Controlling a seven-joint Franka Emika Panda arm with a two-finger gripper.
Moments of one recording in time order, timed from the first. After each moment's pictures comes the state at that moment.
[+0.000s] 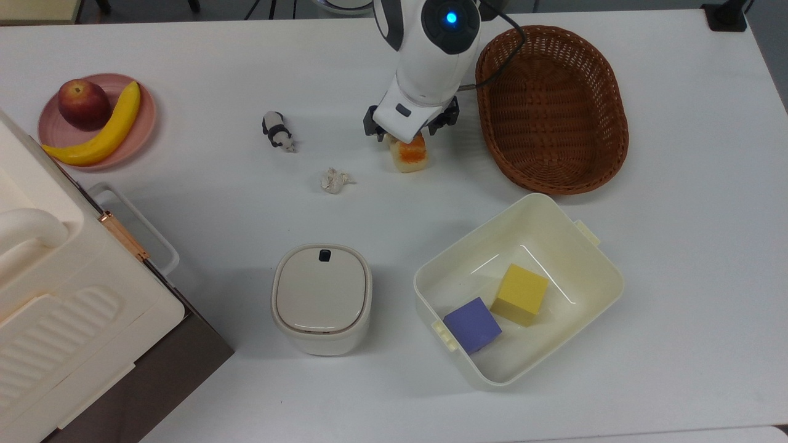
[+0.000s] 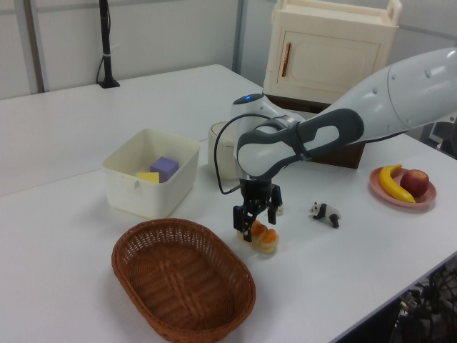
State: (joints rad) arm 0.13 0.25 0.14 -2.00 -0.12 2.03 0.12
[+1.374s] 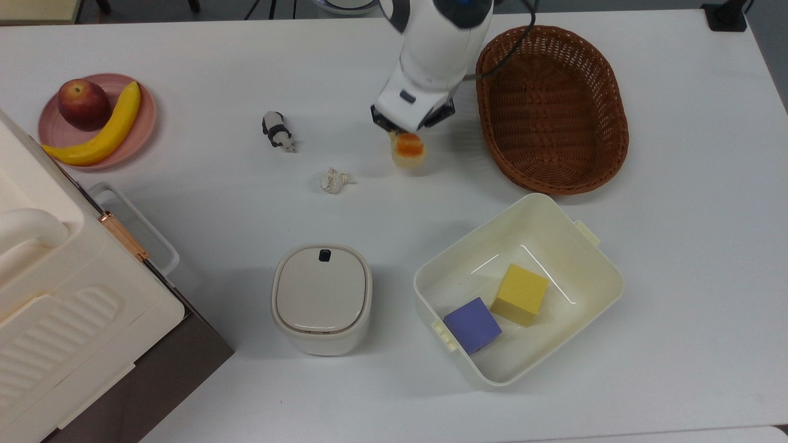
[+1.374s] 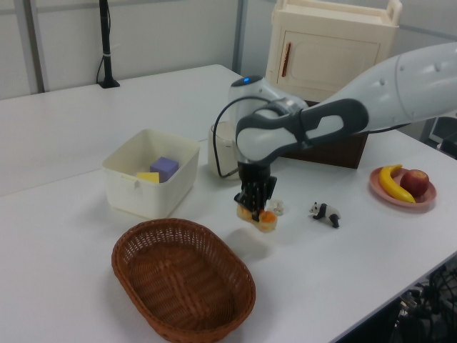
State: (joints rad) arm 0.13 0.20 0.14 -1.93 -0.15 1.96 0.12
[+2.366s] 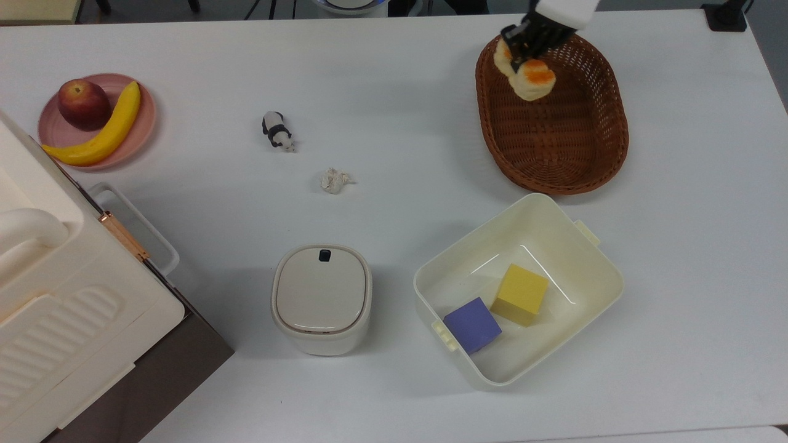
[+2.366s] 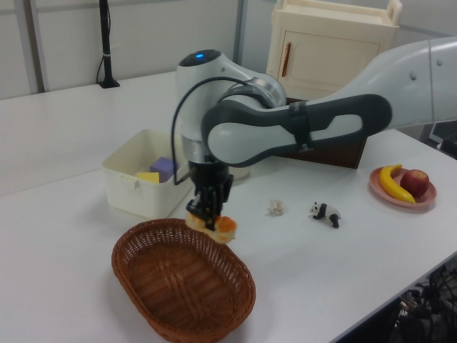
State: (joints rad) arm 0.38 0.13 0.24 -1.82 -0.13 1.83 0.23
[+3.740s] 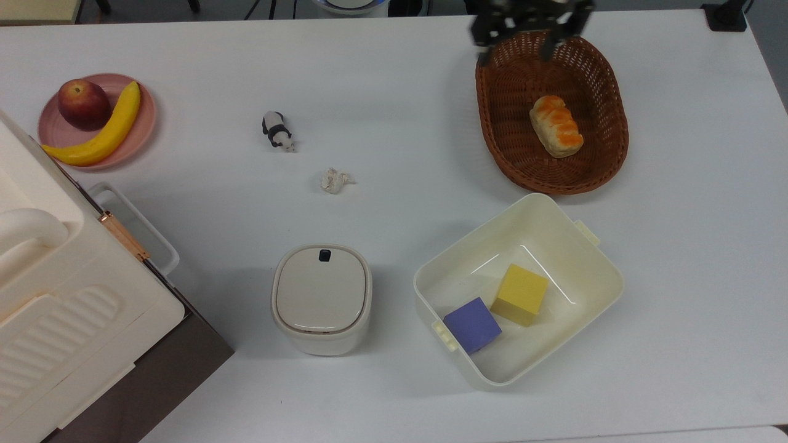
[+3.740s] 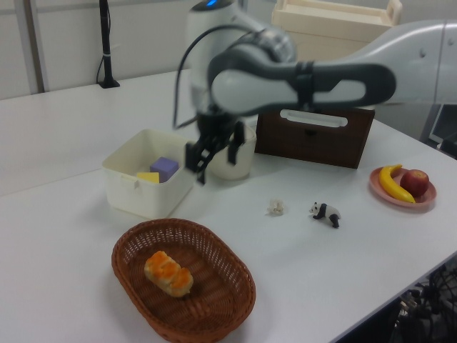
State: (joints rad) arm 0.31 0.11 0.18 -1.66 -0.17 1.75 0.32
